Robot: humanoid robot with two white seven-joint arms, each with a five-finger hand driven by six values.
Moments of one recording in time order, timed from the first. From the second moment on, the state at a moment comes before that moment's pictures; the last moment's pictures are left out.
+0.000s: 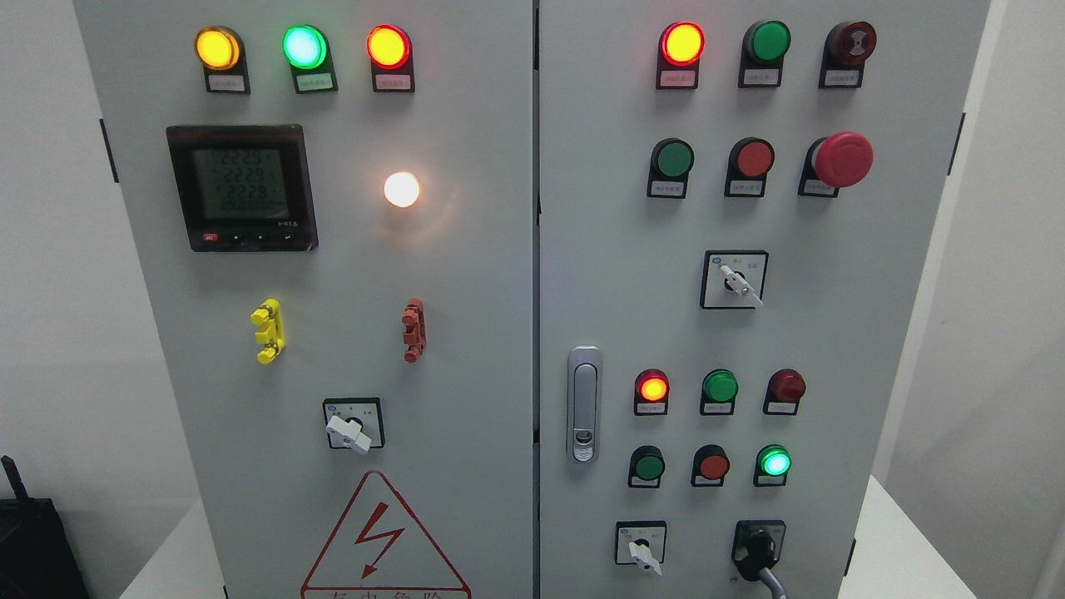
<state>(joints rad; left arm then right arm) -0.05 -0.08 0.07 0.11 -0.08 -0.10 -0.12 0.06 0.13 -0.02 -1.80 0.05 -0.10 0.07</state>
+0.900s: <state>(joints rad) -0.05 -0.08 0.07 0.11 -0.08 -0.10 -0.12 0.07 0.13 -0.04 -1.79 0.05 -0.10 0.06</state>
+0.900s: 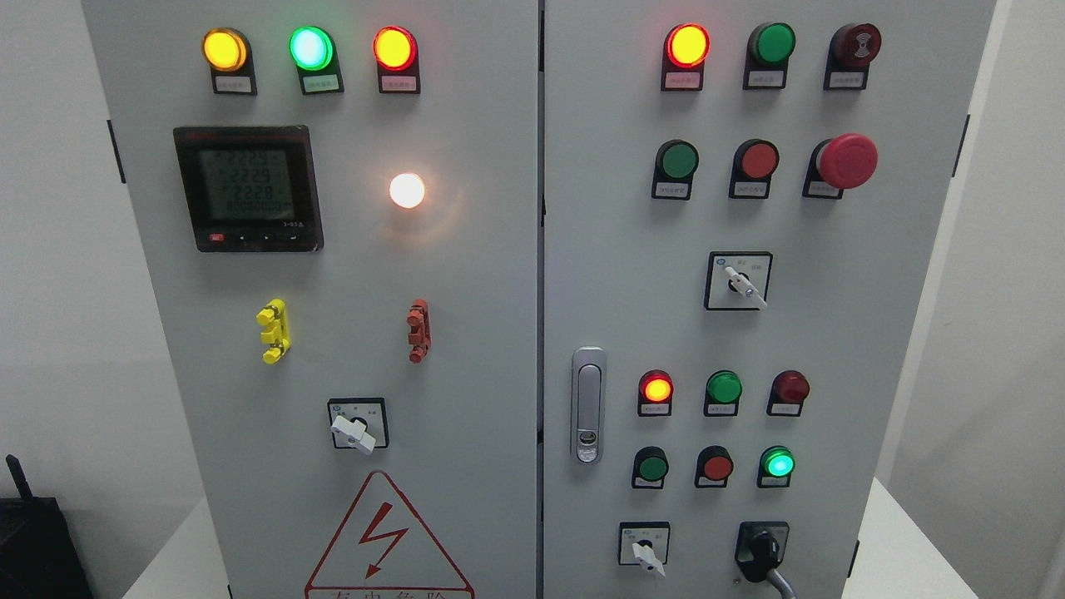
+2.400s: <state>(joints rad) -0.05 -0.08 0.07 0.11 -0.08 -0.10 -0.12 0.07 0.13 -0.05 -1.78 0.05 -0.10 0.06</state>
